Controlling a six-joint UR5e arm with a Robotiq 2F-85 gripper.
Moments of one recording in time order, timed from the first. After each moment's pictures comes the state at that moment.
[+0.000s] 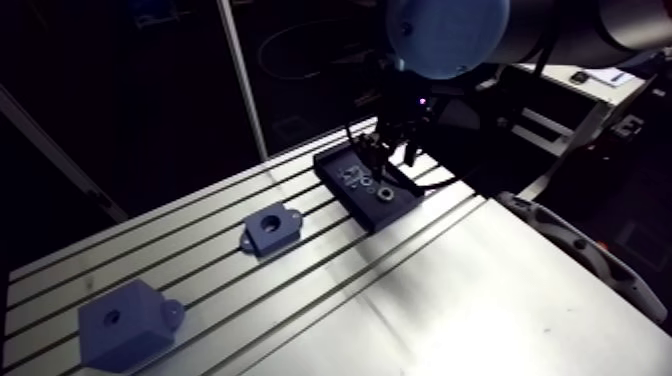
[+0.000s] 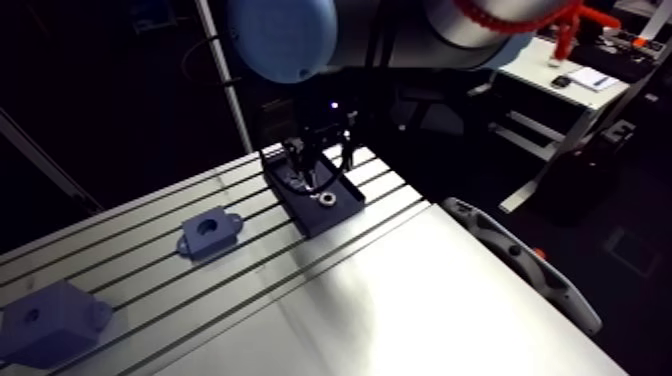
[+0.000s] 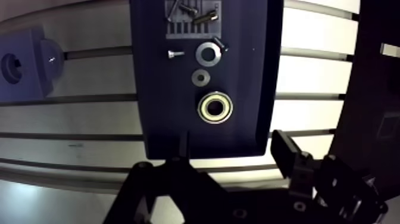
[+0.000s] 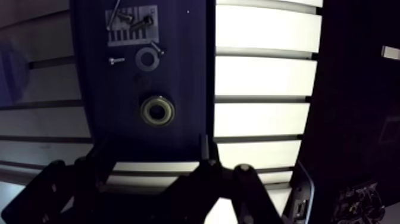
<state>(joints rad) -0.62 -1.19 1.82 -2.13 -1.65 -2.20</state>
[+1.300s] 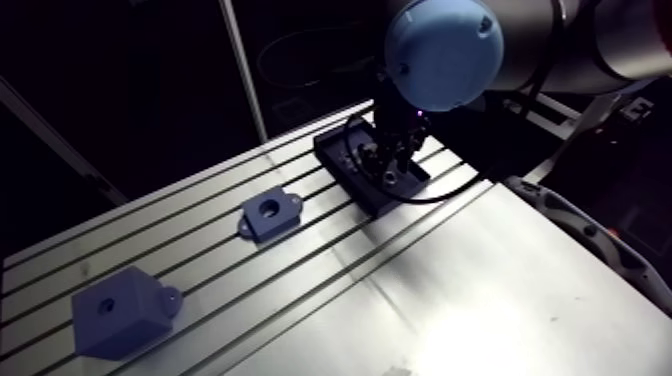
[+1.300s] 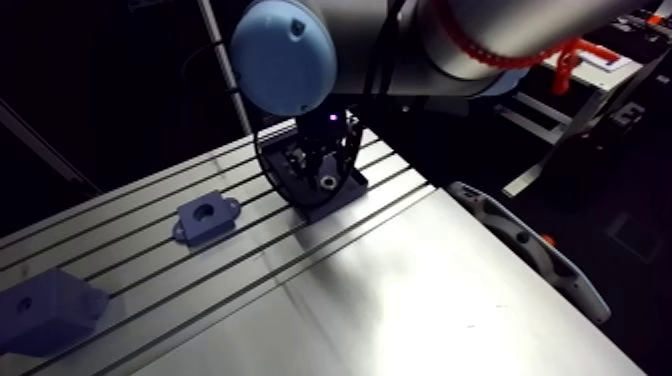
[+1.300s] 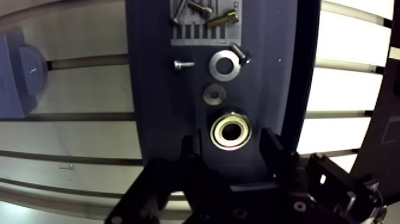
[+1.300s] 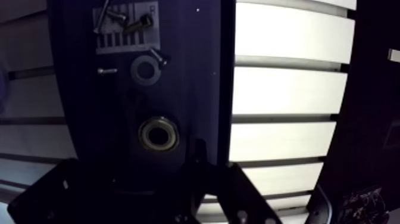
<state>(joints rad) -0.62 -1.13 1.87 -2.25 -1.64 -2.19</state>
